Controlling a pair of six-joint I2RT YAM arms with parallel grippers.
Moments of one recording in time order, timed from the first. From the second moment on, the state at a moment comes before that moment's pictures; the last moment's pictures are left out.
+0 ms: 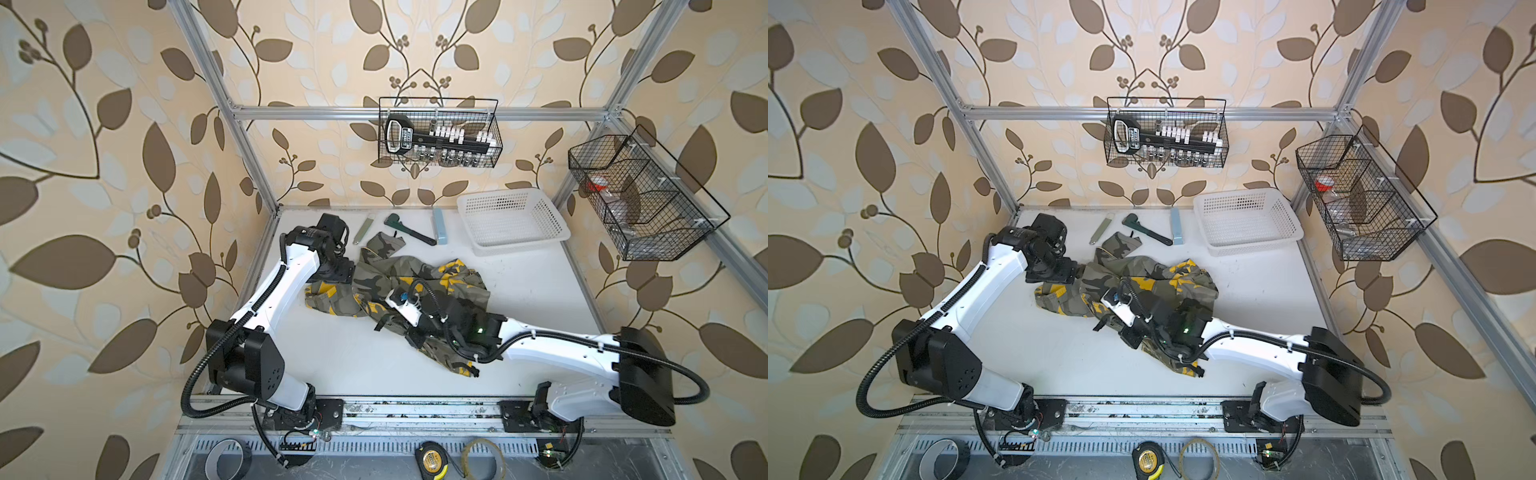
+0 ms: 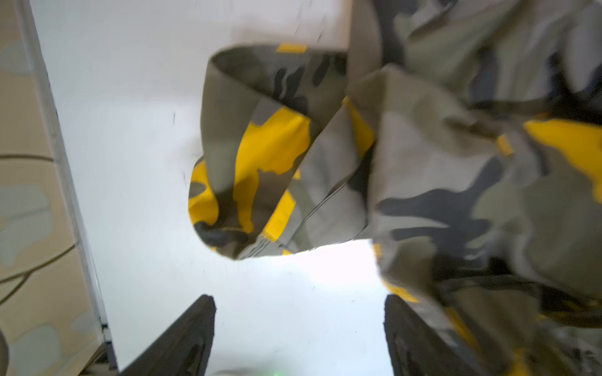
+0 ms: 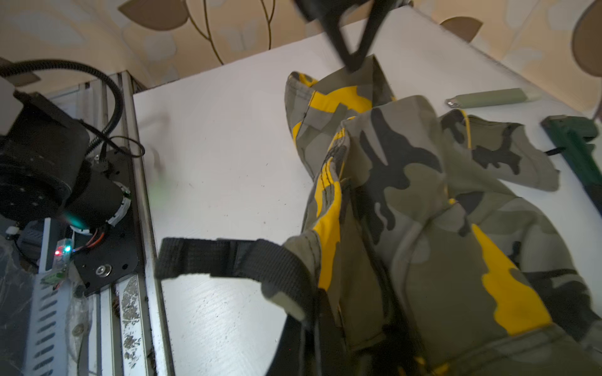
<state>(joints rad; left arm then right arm) -0.20 1.49 1.33 -1.20 -0.11 -0.18 1.03 1.32 0.87 -0.09 0.06 0.03</state>
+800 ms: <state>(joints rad) -0.12 1.72 1.22 -1.01 -0.12 -0.18 0.59 0.99 0.79 -0.38 0.07 -0.03</state>
